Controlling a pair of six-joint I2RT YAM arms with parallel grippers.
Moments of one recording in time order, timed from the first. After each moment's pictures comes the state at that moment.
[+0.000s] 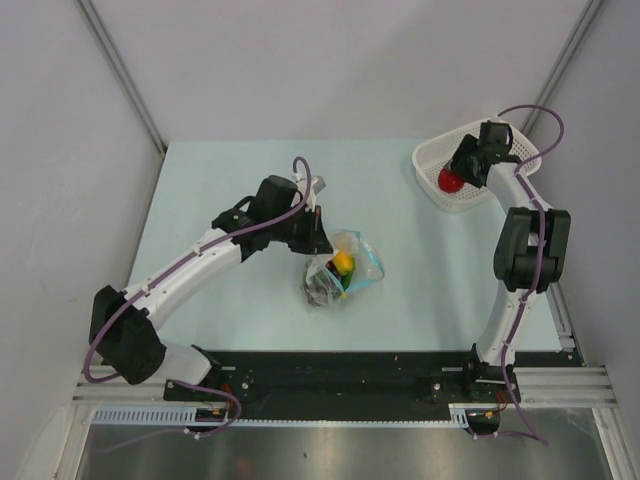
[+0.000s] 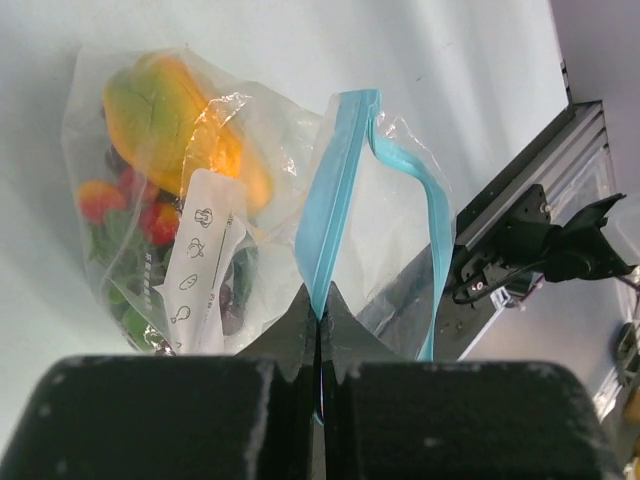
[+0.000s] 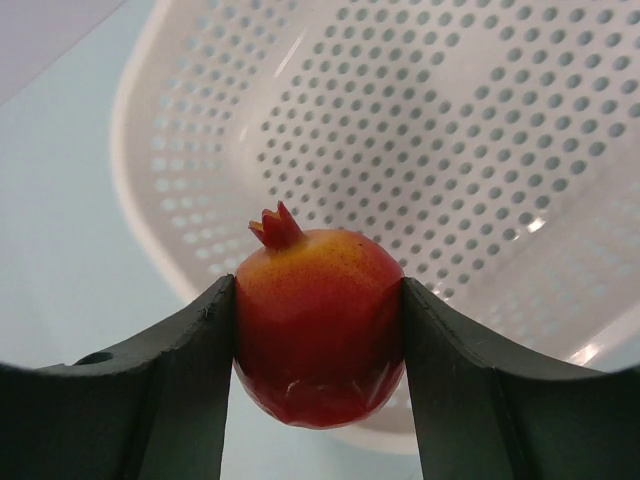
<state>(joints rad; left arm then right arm) -0.64 1.40 1.19 -0.52 0.37 -0.46 -0.07 1.99 1.64 -0.35 -0.03 0.46</state>
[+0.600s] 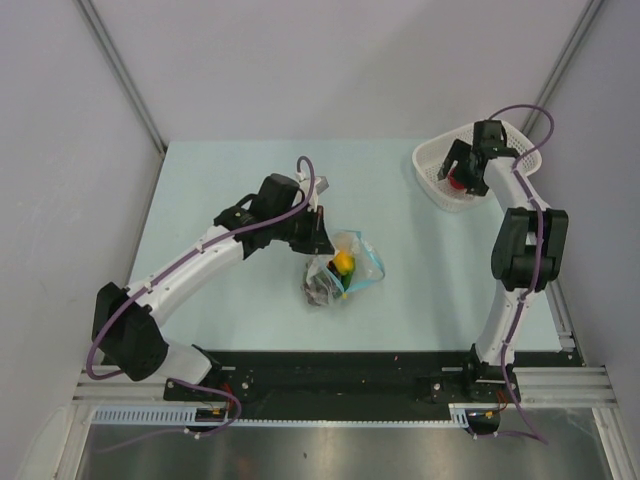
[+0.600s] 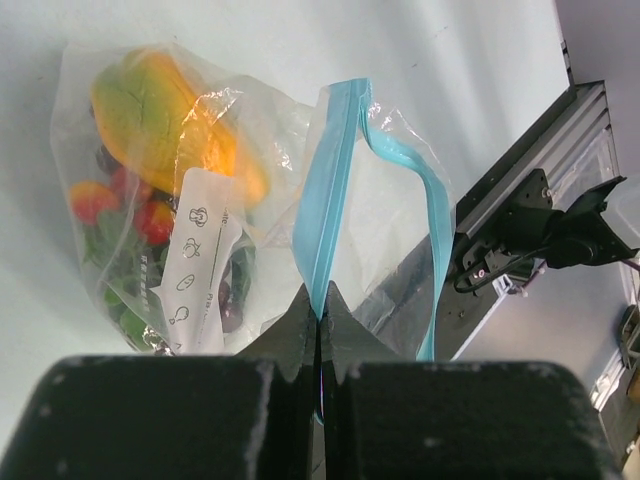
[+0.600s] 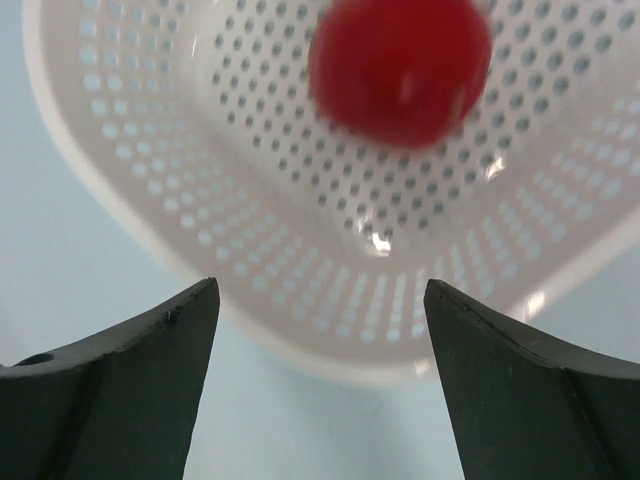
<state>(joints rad) -0.64 1.42 1.22 -0.55 0.40 -0.42 -0.06 2.07 1.78 -0.57 0.00 0.40</state>
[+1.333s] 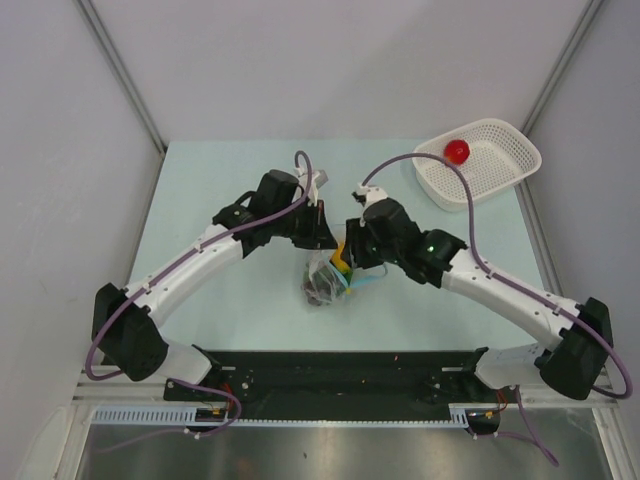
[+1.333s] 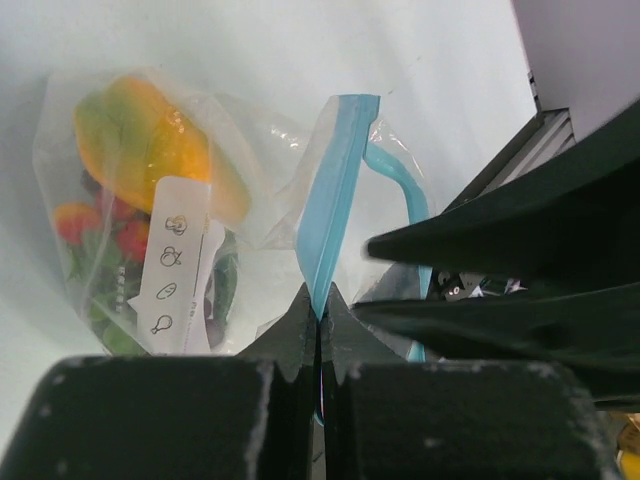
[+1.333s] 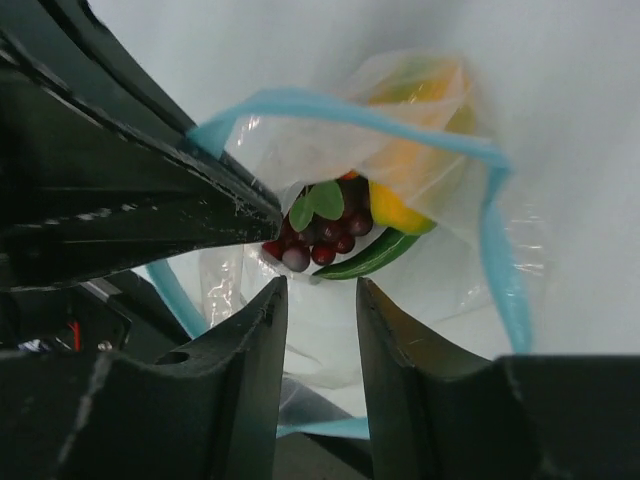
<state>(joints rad) -0.64 1.42 1.23 -0.52 0.40 -0.47 0.82 1.28 1.18 -0.54 0.08 0.50</state>
